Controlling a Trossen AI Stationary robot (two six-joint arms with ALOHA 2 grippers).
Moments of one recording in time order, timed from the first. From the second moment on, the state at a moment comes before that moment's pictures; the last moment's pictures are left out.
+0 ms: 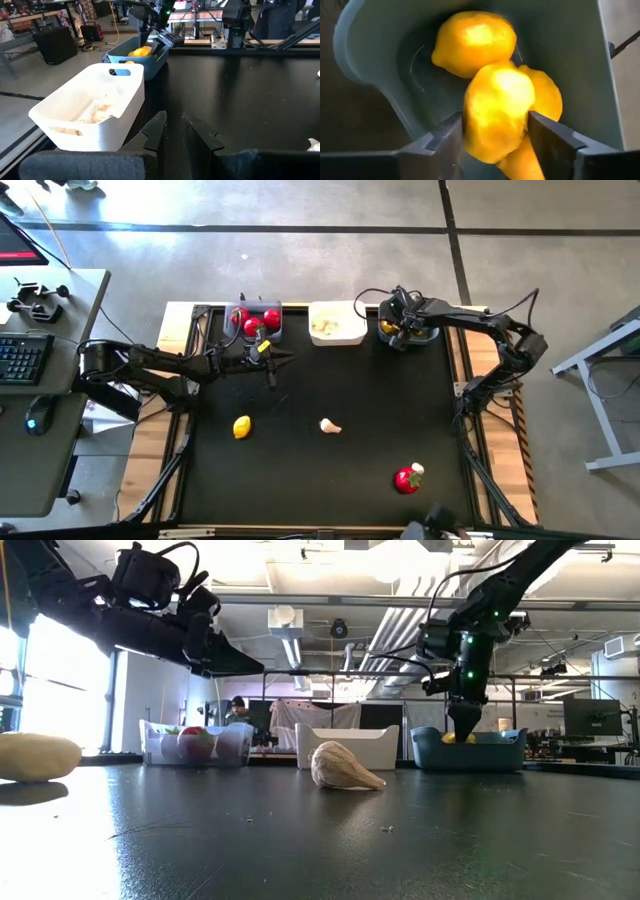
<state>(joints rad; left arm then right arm) 0.31 1.27 0.32 0.75 0.01 0.11 -0.76 1.57 0.96 -0.60 0.32 -0.37</state>
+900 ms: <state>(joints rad) 0.31 1.27 0.32 0.72 -0.09 0.05 -0.54 1.42 0.91 -0.37 0.43 -0.10</state>
